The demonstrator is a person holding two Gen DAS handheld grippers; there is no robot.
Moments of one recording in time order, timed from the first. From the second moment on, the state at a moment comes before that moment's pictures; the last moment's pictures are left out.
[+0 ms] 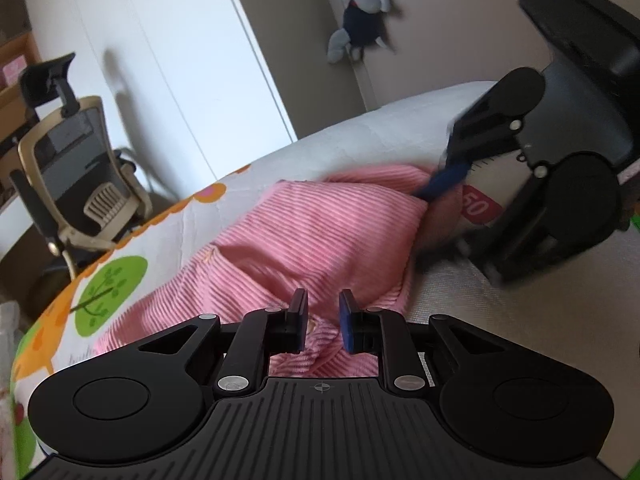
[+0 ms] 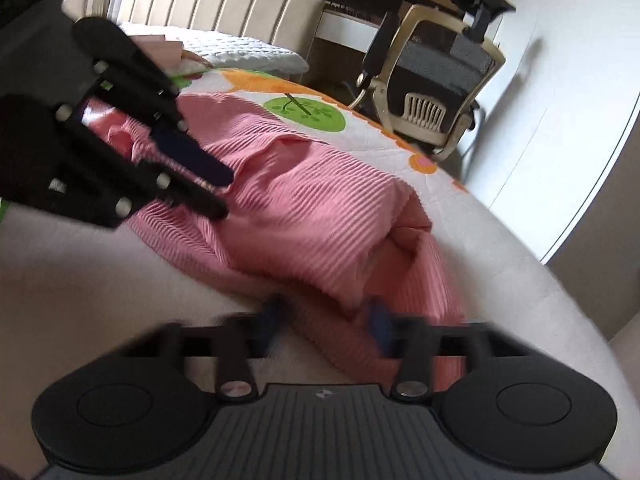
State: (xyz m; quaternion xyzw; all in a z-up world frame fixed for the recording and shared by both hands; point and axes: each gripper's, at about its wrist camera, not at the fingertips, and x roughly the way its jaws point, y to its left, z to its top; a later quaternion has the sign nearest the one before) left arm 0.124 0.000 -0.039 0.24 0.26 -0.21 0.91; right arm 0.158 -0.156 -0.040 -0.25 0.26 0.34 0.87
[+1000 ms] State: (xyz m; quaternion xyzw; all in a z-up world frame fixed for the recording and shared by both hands) left arm 0.104 0.100 -0.054 -0.01 0.38 -0.22 0.90; right arm 0.113 -0.189 -0.029 -0.10 0.36 0.42 0.83
